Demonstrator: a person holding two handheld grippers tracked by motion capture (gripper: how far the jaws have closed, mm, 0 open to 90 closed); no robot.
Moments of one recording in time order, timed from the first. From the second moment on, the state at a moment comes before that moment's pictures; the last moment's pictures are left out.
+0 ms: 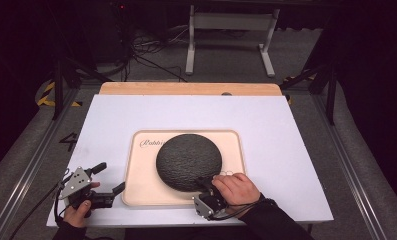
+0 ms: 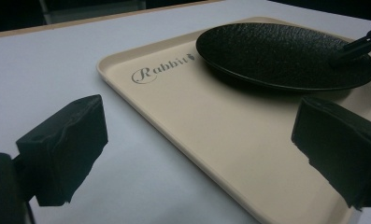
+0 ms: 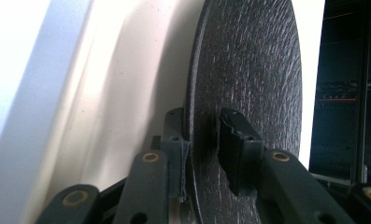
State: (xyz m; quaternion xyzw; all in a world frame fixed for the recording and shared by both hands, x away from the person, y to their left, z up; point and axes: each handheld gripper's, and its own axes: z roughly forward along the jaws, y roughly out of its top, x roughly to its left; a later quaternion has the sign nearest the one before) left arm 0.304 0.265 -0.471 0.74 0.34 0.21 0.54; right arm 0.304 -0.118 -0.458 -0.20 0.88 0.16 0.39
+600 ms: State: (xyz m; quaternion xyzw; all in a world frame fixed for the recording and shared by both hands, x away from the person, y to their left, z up) left arm 0.305 0.265 -0.471 0.74 0.34 0.21 0.54; right arm 0.300 -0.126 -0.435 -0.15 0.90 0.26 0.32
